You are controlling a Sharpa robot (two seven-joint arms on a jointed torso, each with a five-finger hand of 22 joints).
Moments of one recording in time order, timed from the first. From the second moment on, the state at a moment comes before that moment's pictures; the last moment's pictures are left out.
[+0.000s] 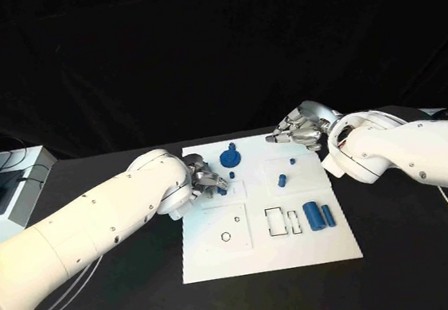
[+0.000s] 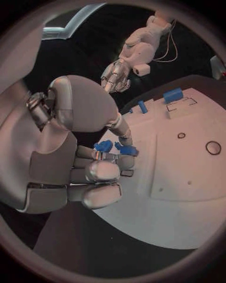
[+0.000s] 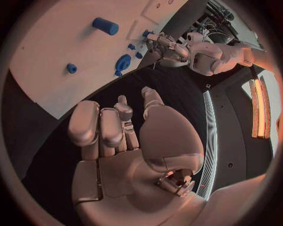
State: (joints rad) left arm 1.20 -0.45 0.05 1.16 -1.05 0.03 -0.55; left_hand 1.03 -0.12 0.50 -0.07 0.57 1.04 0.06 0.39 0.69 1.22 -0.03 0.79 0.68 1.44 -0.11 1.18 1.13 0.06 1.35 -0.13 1.28 1.31; right arm 1.29 -0.81 -0.12 1.42 -0.93 -0.49 -0.17; right_hand 1.15 -0.05 -0.11 0.10 0.53 1.06 0.10 0.10 0.38 1.21 0.00 1.00 1.18 1.45 -0.06 1.19 1.08 0.09 1.46 -0.07 1.02 1.31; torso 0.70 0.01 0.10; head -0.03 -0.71
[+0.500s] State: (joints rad) left arm 1.20 -0.45 0.04 1.16 -1.07 0.03 -0.56; left_hand 1.03 -0.12 0.50 -0.07 0.57 1.04 0.06 0.39 0.71 1.22 -0.02 0.77 0.70 1.43 -0.11 1.21 1.10 0.06 1.36 -0.13 1.27 1.31; right arm 1.29 -0.81 -0.12 1.43 -0.93 -0.49 -0.17; right_hand 1.15 -0.05 -0.11 0.09 0.53 1.06 0.10 0.10 0.38 1.21 0.00 1.00 1.18 1.45 -0.06 1.19 1.08 0.09 1.46 -0.07 1.02 1.31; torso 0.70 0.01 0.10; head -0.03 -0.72
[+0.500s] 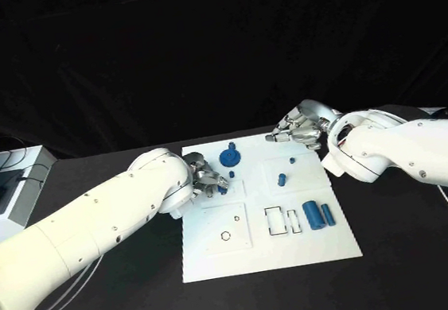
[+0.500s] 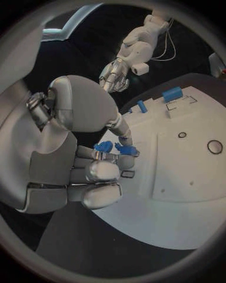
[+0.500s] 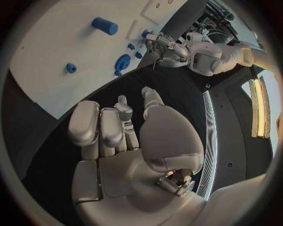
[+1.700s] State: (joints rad) left arm 1.20 -0.45 0.05 1.16 -1.08 0.07 -0.56; left_hand 1.03 -0.12 0.50 -0.08 0.57 1.04 0.06 0.39 0.78 1.22 -0.02 0.77 0.71 1.43 -0.11 1.21 1.10 0.06 1.36 -0.13 1.26 1.31; right arm 1.29 -0.81 -0.12 1.42 -0.93 -0.49 -0.16; right_hand 1.14 -0.05 -0.11 0.09 0.53 1.07 0.10 0.10 0.38 1.21 0.00 1.00 1.18 1.45 -0.06 1.19 1.08 0.09 1.46 -0.07 1.02 1.31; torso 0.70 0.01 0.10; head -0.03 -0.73
